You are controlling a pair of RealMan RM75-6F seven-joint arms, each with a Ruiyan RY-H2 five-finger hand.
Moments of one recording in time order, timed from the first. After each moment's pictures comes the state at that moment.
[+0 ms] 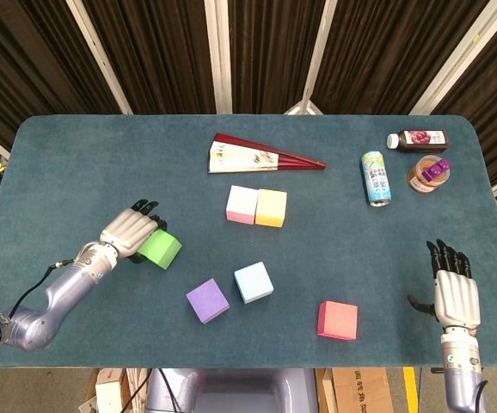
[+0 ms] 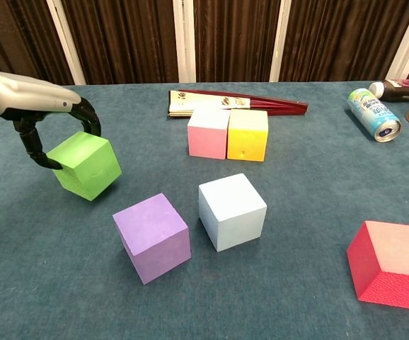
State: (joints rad) left arm -0.95 -1.19 -0.02 -1.66 0.90 0.73 0.44; right arm 0.17 -1.32 0.16 -1.69 -1.13 1.37 -0.31
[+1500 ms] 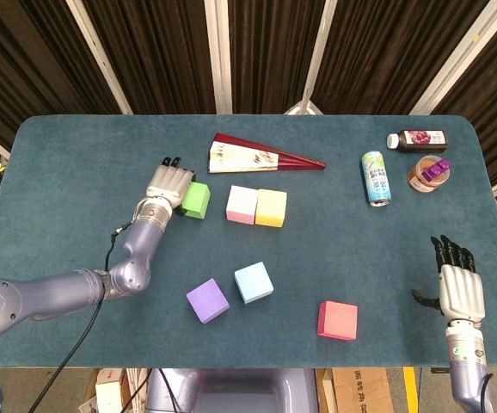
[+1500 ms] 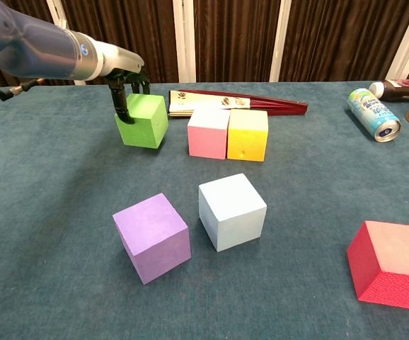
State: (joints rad) left arm -1.35 -1.52 -0.11 -1.26 0.11 0.79 0.83; right arm 0.19 -1.30 0.17 -1.65 -1.12 1.32 -0.25
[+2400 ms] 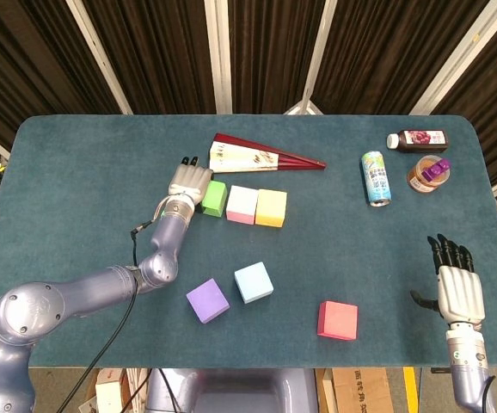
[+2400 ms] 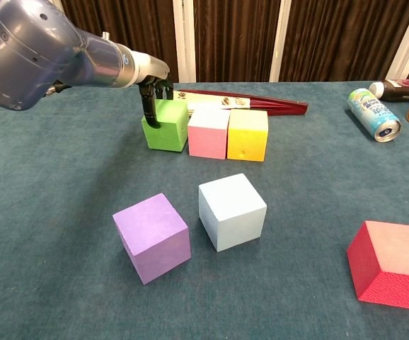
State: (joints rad) left arm -1.40 -1.67 -0.18 -1.05 0.01 0.72 0.89; right arm 0.18 -1.29 0.15 -1.64 -1.18 1.35 -0.24
